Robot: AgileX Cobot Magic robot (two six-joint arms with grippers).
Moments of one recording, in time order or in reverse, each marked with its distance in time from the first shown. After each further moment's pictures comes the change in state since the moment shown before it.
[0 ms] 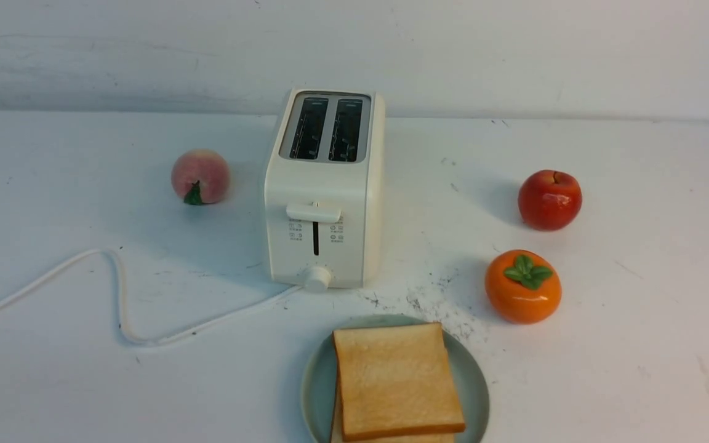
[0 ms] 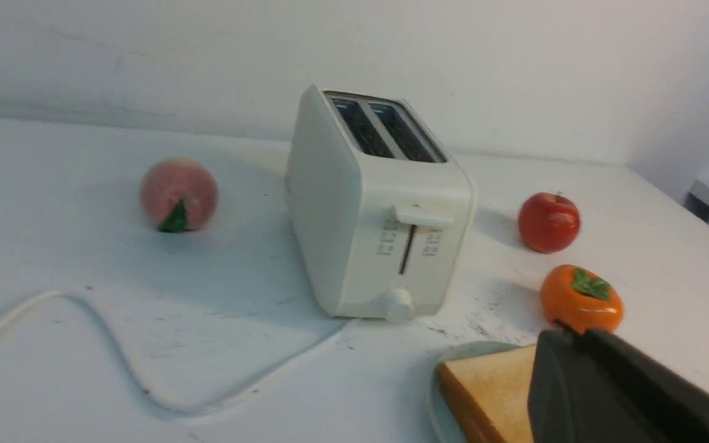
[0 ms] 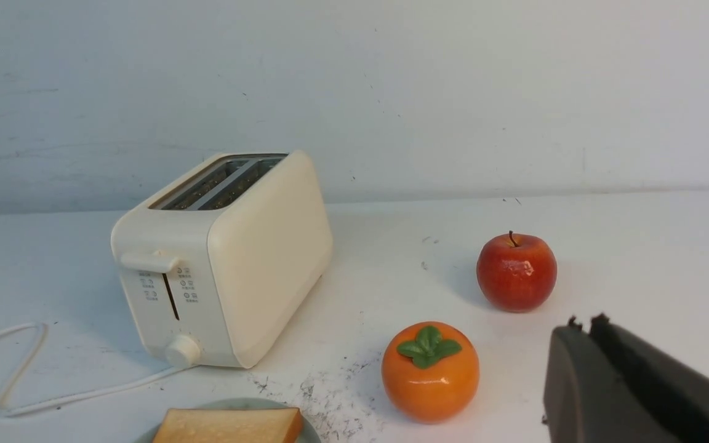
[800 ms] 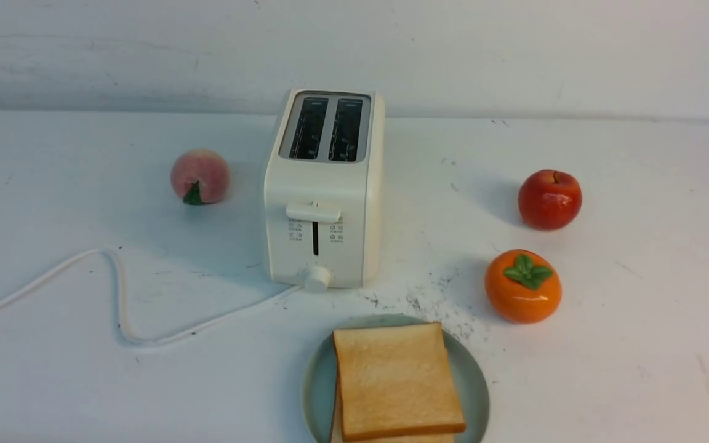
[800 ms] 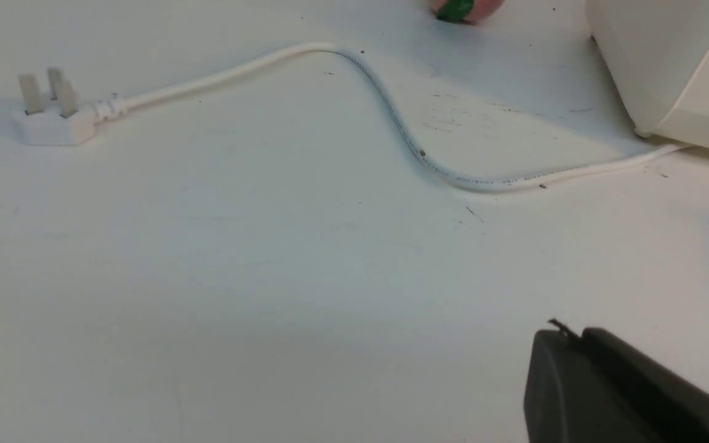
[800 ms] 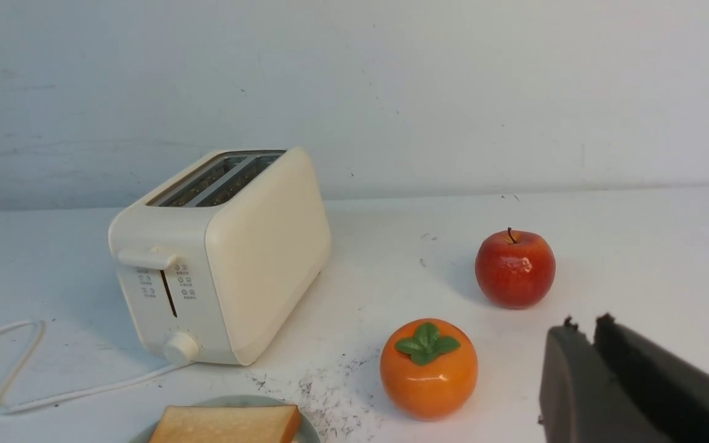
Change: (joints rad) right arm 0.000 0.000 0.000 -0.001 0.005 0.000; left arm 0.000 -0.139 0.515 0.478 -0.240 -0.411
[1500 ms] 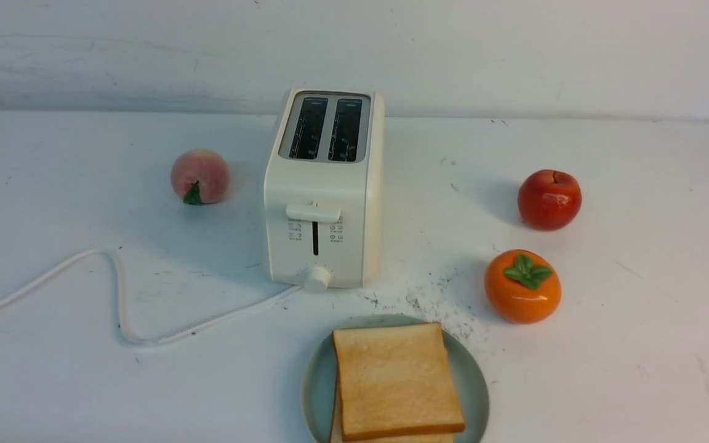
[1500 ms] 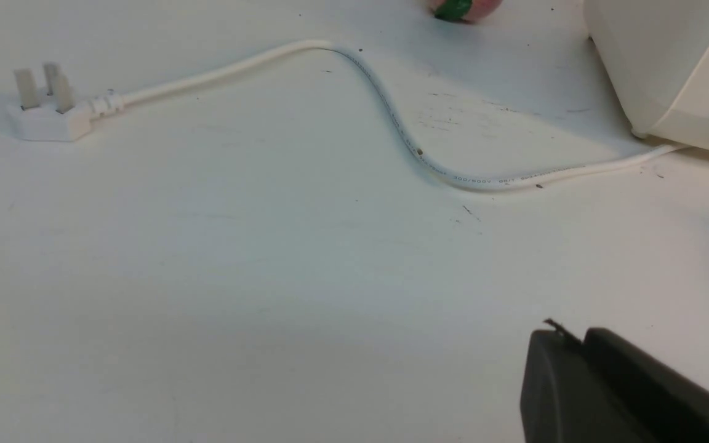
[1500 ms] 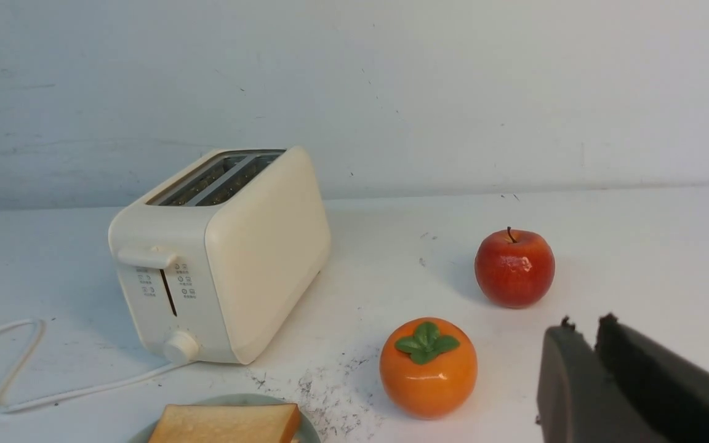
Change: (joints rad) right arm 0.000 0.000 0.000 0.000 0.001 0.000; left arm 0.000 0.000 0.000 -0.007 0.001 -0.002
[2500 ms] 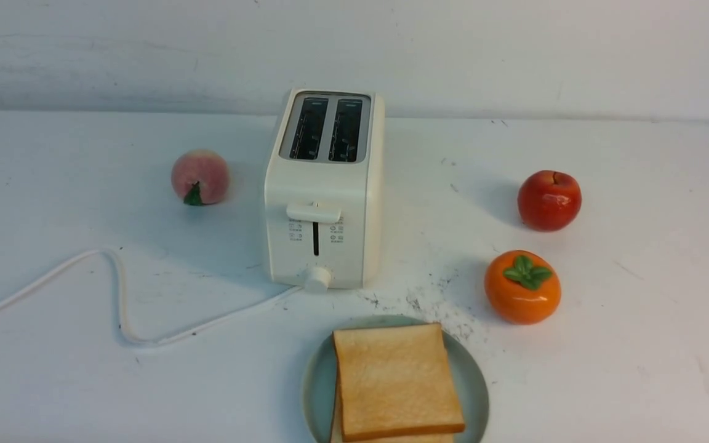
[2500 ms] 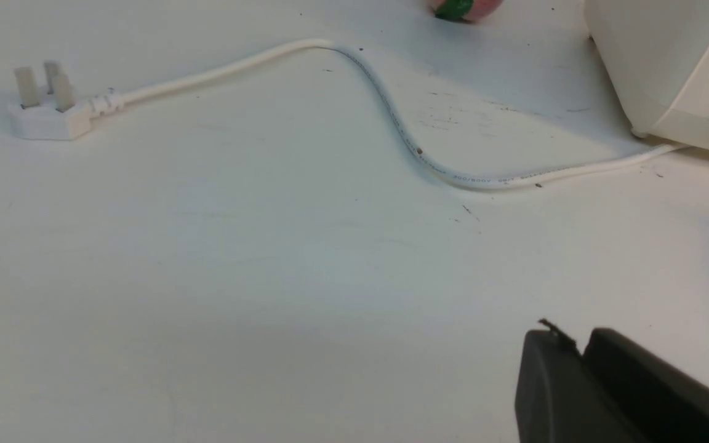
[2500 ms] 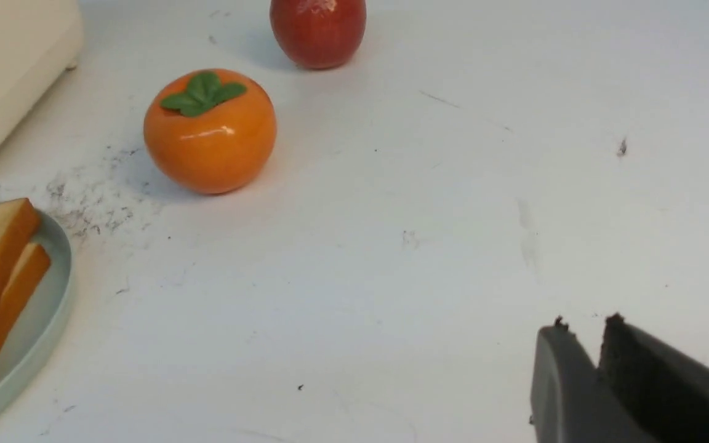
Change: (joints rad) right arm -0.284 -0.068 0.389 -0.002 -0.043 0.000; left arm 0.000 0.000 0.001 -0.001 0.000 0.000
